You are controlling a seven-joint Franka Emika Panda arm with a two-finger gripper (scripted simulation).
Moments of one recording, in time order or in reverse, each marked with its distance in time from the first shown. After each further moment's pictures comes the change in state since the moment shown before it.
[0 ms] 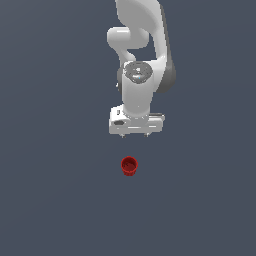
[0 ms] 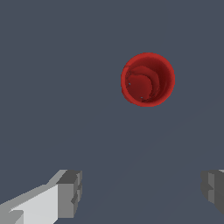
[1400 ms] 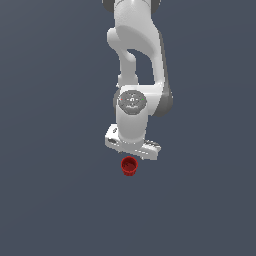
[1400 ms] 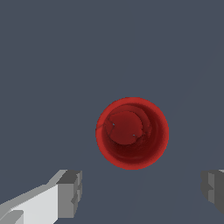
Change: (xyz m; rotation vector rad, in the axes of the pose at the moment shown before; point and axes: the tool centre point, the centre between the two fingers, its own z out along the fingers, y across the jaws) arm 0.067 0.020 0.042 -0.002 0.028 0.358
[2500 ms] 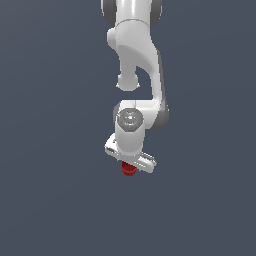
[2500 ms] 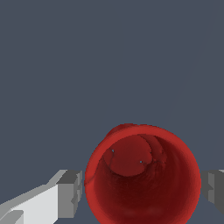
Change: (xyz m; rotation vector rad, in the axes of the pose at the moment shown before) arm 0.024 0.001 0.042 -0.005 0.016 0.135
